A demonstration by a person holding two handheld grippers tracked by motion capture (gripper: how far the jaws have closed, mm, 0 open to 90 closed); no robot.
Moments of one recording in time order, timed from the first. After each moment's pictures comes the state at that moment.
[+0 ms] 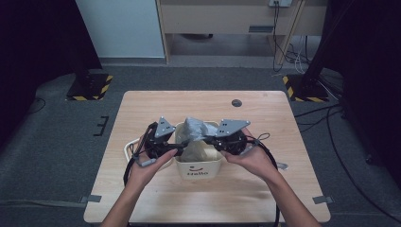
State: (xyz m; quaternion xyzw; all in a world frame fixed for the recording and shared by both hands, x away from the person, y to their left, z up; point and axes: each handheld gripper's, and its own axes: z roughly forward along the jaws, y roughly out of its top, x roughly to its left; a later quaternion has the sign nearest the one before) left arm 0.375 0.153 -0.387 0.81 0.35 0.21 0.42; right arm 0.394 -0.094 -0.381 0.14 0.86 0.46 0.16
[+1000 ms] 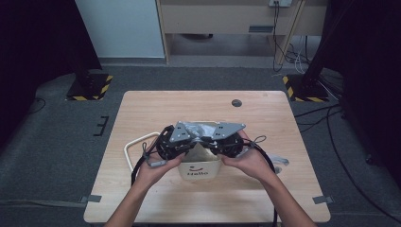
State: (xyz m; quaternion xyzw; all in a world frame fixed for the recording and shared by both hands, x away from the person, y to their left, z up) left arm 0.380 0.122 -0.392 0.87 0.26 0.19 0.39; right arm 0.390 -0.087 -0.389 0.15 0.86 0.46 0.17
